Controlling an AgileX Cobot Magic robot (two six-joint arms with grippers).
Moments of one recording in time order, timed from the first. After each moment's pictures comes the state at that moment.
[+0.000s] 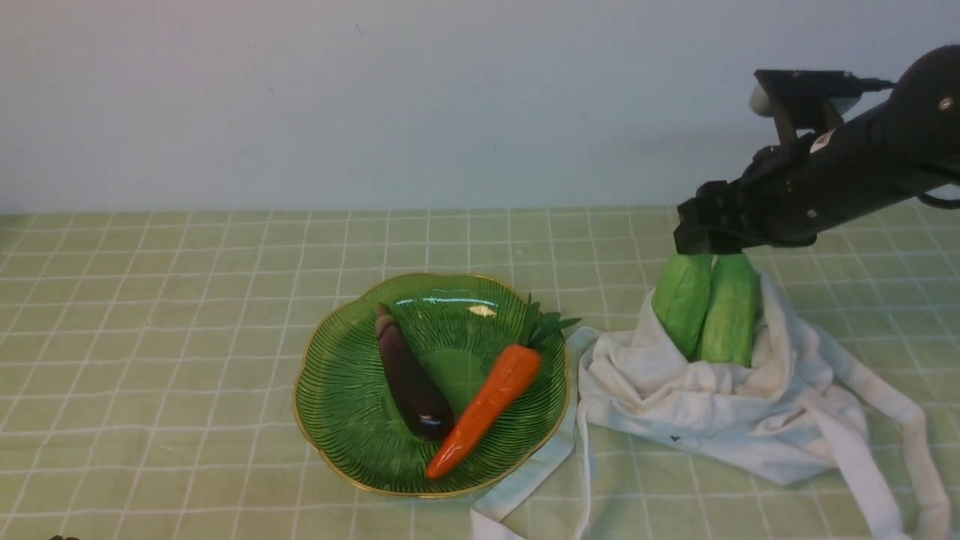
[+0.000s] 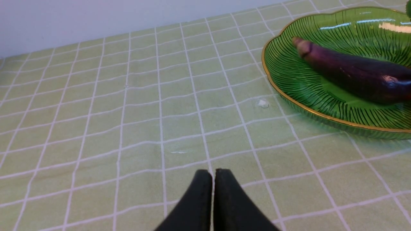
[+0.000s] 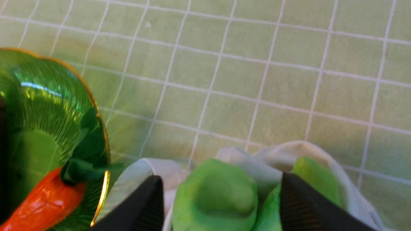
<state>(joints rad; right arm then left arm) 0.20 1.75 -1.30 0.38 0.69 -0.25 -0.08 -0.01 0.03 -0.05 0.38 0.15</state>
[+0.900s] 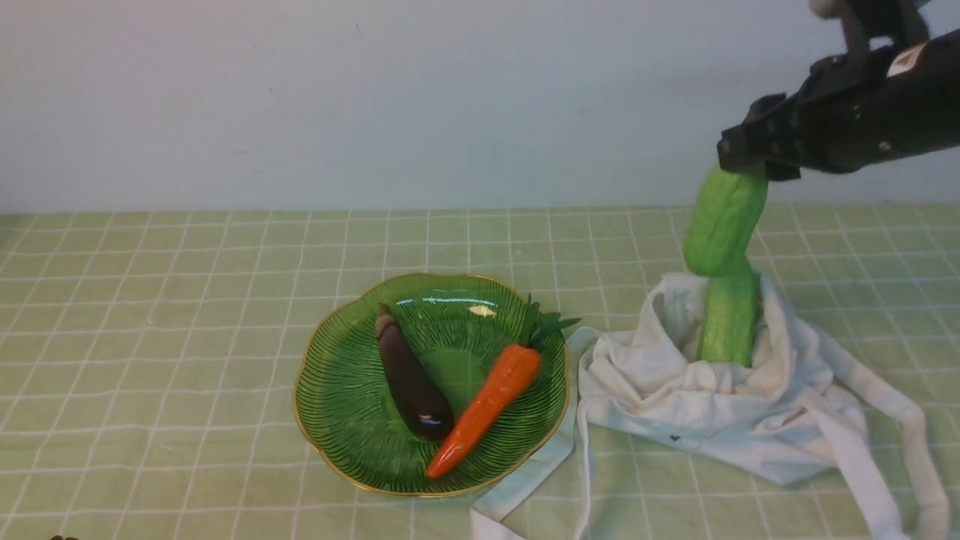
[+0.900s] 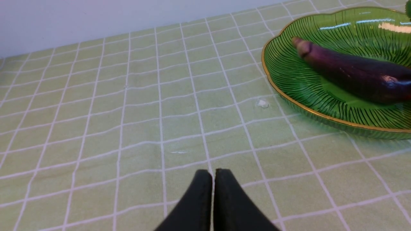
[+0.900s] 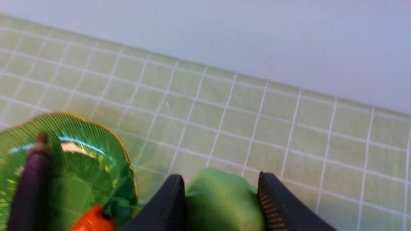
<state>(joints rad) 0.22 1.48 -1.31 0.31 0.69 -0.24 -0.08 -0.01 0.03 -0.05 0.38 0.15</state>
